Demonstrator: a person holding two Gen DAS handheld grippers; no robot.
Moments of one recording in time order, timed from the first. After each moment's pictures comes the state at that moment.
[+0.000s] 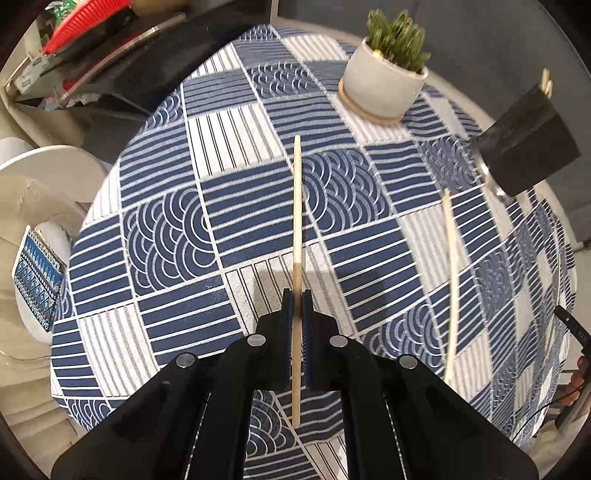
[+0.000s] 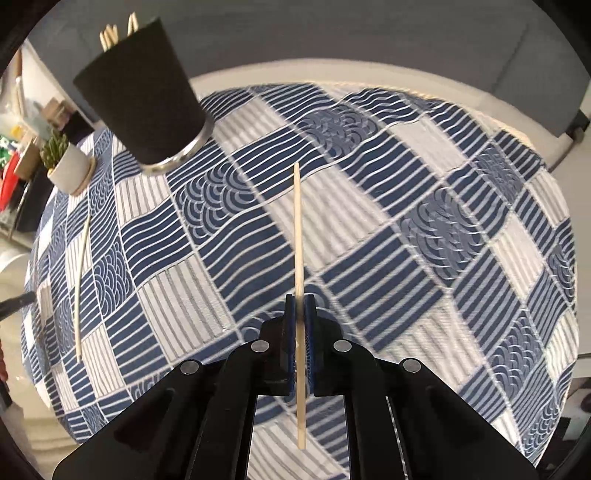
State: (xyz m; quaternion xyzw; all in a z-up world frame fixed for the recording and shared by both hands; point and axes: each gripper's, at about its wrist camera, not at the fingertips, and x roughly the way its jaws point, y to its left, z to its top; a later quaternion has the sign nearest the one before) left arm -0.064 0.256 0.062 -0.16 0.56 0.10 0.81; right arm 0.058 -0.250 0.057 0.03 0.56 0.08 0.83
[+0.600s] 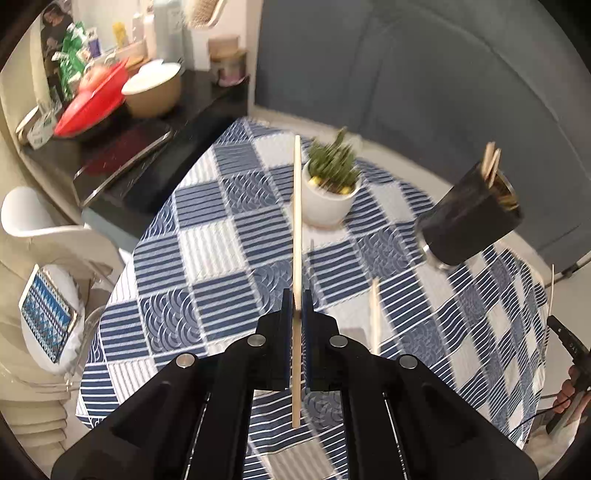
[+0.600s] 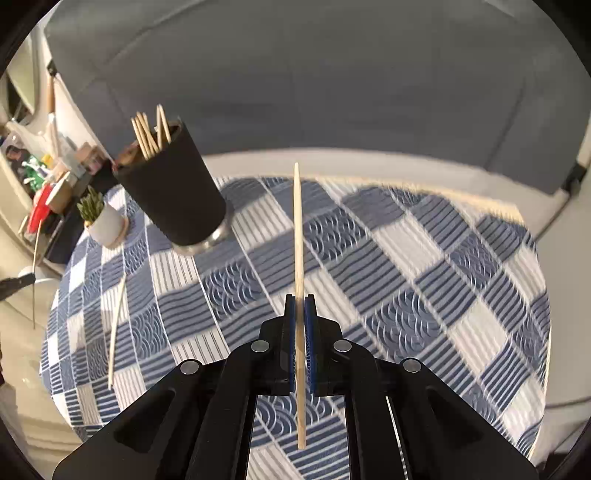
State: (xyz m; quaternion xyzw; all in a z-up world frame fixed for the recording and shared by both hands) left arm 0.001 0.219 0.165 -0.14 0.48 0.10 0.86; right arm 0.088 -0.233 0.134 0.02 0.47 0.13 0.87
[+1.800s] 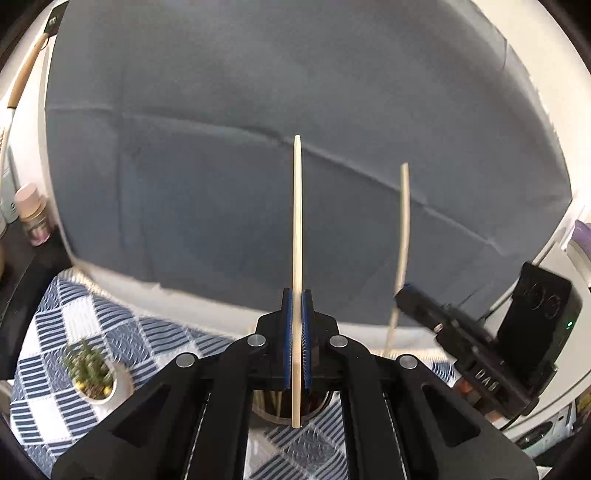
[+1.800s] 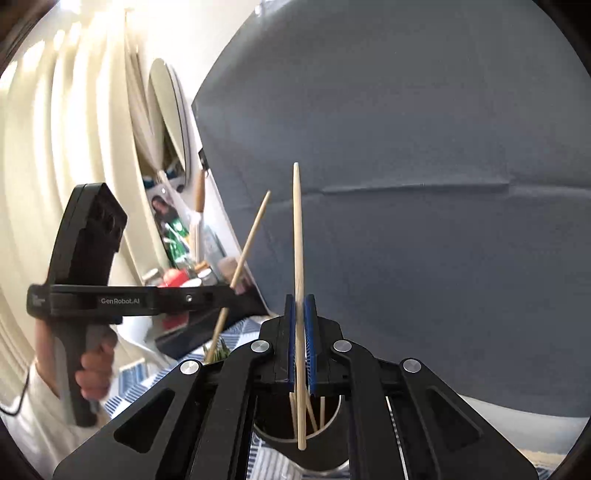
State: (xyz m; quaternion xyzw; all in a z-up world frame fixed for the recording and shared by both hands) left arm 0.173 0.067 0.261 -0.16 0.30 -0.09 0.94; right arm 0.234 -0.142 0.235 0.08 0.21 0.43 0.87
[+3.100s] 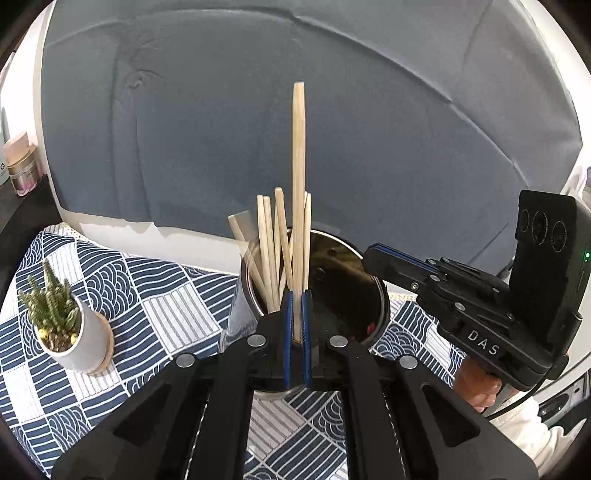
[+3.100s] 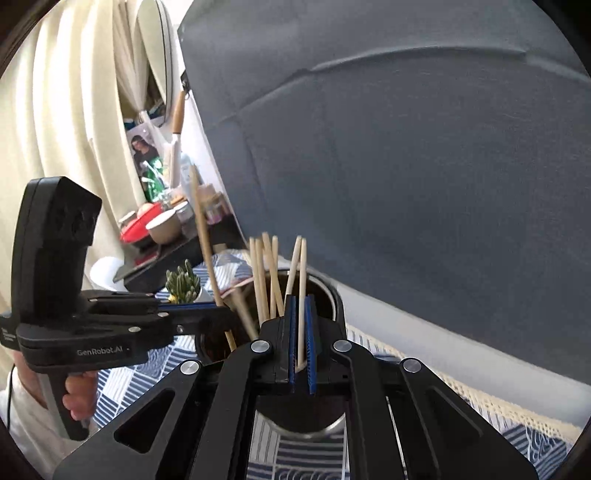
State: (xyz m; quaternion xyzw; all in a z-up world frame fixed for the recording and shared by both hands) left arm 0.154 0.048 0.157 -0.12 0.36 -0.09 0.92; right arm 0.220 -0.113 0.160 -0.01 0.29 0.39 0.87
